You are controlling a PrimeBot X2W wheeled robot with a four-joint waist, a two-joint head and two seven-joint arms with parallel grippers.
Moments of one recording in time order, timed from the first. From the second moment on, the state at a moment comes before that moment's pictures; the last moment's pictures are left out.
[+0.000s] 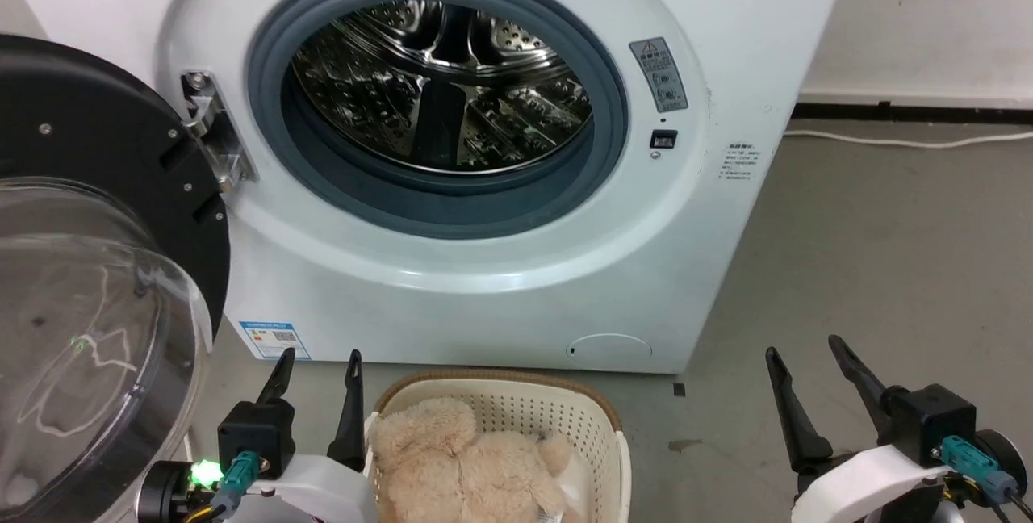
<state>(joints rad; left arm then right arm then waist) 0.02 0.05 -0.02 0.01 -0.01 0.00 -0.02 0.01 -0.03 -0.03 0.01 0.04 0.13 -0.02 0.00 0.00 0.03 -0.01</state>
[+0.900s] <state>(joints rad) -0.09 0.11 -0.09 0.22 -0.02 -0.04 -0.08 -0.04 -0.03 -0.03 0.01 0.16 0.13 -0.08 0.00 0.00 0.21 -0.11</state>
